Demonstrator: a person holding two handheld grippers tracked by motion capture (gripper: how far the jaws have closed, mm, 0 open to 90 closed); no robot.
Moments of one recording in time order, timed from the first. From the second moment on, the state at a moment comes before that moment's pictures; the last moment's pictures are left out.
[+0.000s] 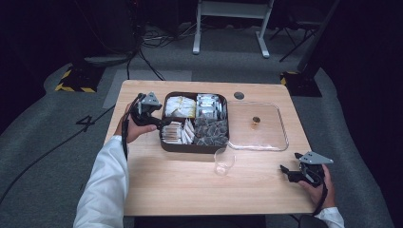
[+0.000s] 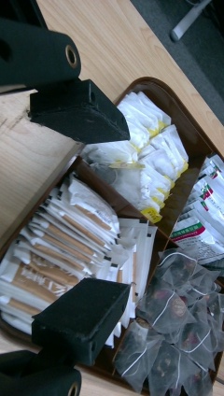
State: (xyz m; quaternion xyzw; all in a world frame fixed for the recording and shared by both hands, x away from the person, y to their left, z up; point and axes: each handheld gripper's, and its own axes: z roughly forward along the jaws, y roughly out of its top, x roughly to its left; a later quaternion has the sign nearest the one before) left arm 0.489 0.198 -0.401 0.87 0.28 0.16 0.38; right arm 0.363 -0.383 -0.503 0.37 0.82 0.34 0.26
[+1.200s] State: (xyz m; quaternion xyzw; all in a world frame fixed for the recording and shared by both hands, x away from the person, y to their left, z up) left arm 0.562 0.154 -0.438 0.88 0.32 0.14 0.31; right arm 0.362 -0.382 -0.504 0.37 0.82 0.34 0.27
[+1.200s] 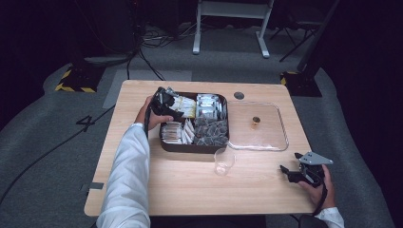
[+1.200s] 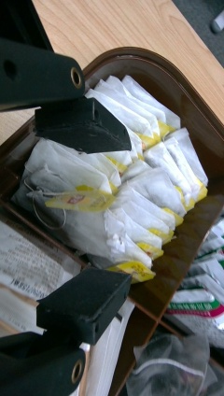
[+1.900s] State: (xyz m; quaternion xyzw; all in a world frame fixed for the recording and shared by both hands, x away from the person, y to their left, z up) left arm 0.559 0.150 -0.449 0.89 0.30 0.15 0.30; right arm 0.362 -0.382 -0.504 0.37 0.82 0.34 0.27
